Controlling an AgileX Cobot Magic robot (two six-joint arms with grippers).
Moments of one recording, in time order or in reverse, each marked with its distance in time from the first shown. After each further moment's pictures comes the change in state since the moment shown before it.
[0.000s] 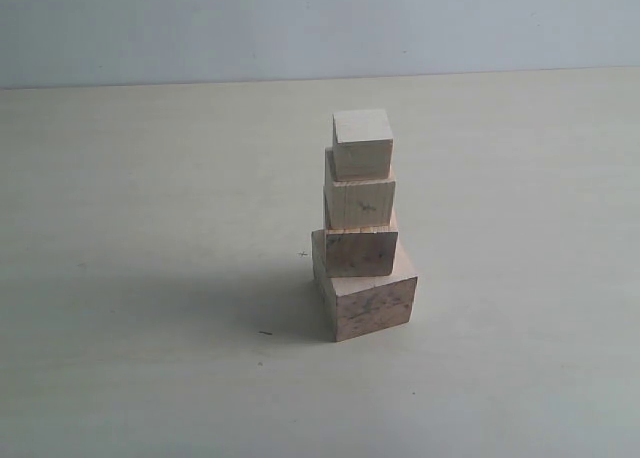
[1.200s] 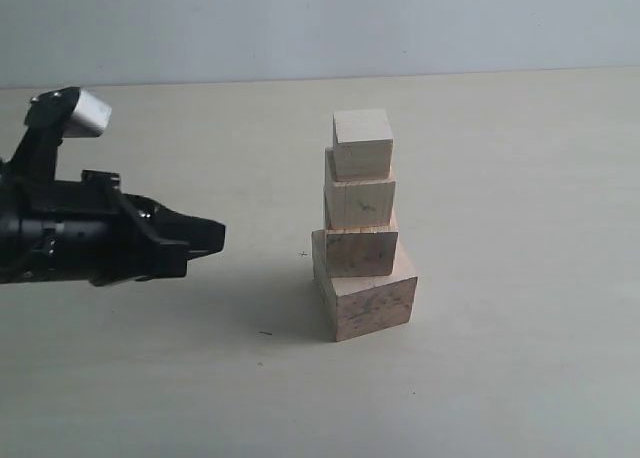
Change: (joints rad) left arm -0.478 1.339 -0.340 -1.168 0.244 1.786; right arm 0.000 0.000 0.000 0.000 0.000 0.000
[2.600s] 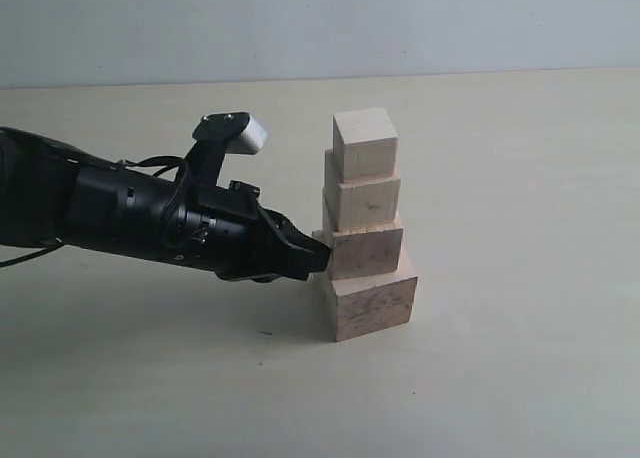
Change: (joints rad) left arm -0.143 0.405 -0.271 -0.008 0.077 0.031; right arm 0.000 0.000 0.000 0.000 0.000 0.000
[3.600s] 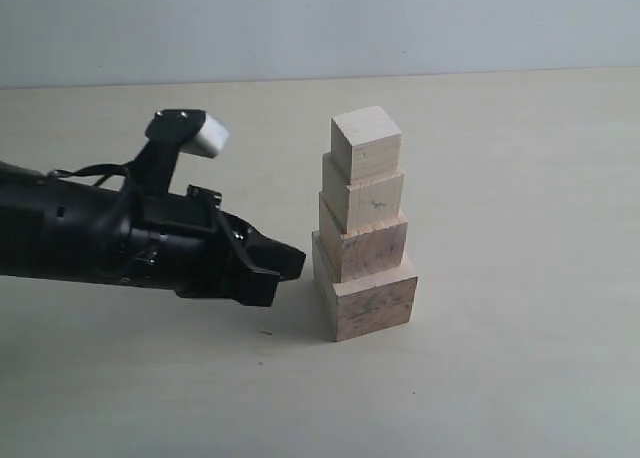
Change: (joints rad) left arm -0.023 -0.231 0.142 0.000 -0.070 -0.002; right arm 0.000 0.000 0.000 0.002 0.000 0.000
